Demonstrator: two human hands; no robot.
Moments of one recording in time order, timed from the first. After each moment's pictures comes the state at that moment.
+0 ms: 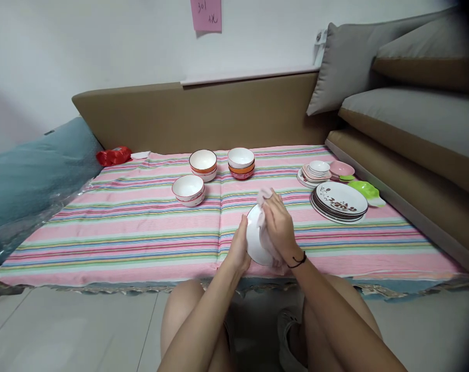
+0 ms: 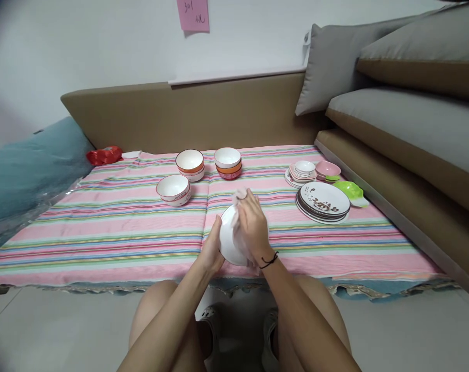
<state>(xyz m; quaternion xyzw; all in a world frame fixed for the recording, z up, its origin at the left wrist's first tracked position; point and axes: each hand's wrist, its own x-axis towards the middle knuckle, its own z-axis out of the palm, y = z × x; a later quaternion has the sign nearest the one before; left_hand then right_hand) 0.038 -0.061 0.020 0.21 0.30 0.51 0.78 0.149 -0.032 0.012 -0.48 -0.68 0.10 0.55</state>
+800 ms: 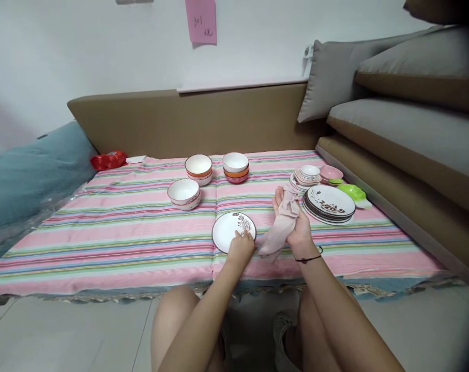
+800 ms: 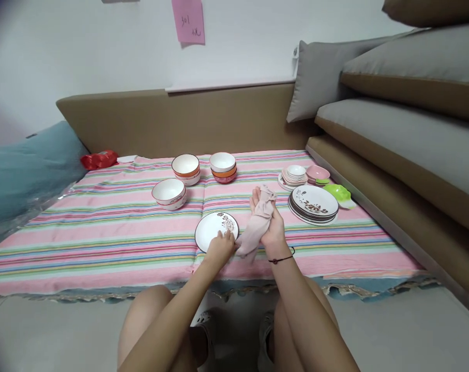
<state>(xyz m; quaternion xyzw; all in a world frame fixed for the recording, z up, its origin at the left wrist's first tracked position) 0.031 -0.039 -0.041 0.66 0.54 0.36 0.38 0.194 -0.011 0.003 -0.29 -0.40 0.50 0.71</state>
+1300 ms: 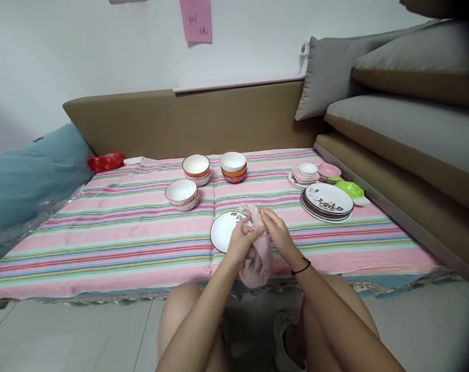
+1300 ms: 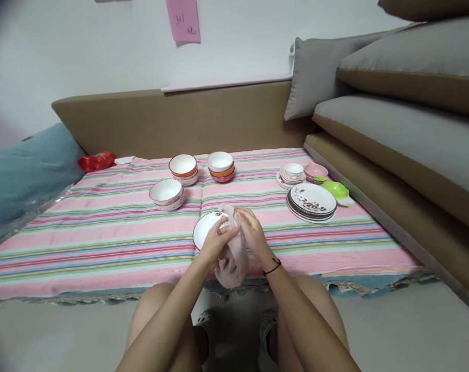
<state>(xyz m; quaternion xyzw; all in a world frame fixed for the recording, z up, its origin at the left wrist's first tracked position) 0.044 -0.055 0.016 0.40 0.44 0.47 0.66 0.172 -0.038 -0.001 -0.45 -0.56 0.39 0.57</state>
